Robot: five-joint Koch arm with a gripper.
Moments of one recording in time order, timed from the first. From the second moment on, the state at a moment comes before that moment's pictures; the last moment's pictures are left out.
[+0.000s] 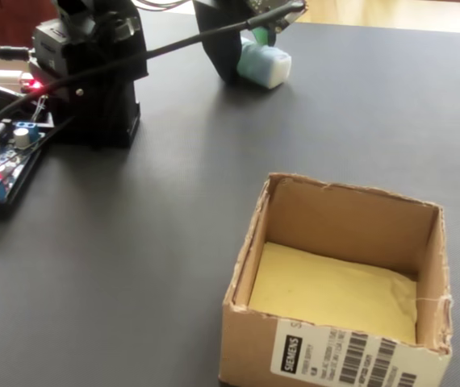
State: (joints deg) arm -46.1 95.9 130.9 37.8 96.2
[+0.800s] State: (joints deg) arm -38.9 97.6 132.7 20.7 89.8
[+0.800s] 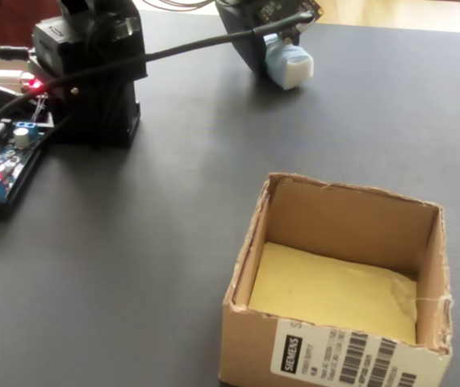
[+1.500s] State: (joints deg) arm -13.7 121.4 145.4 9.4 90.6
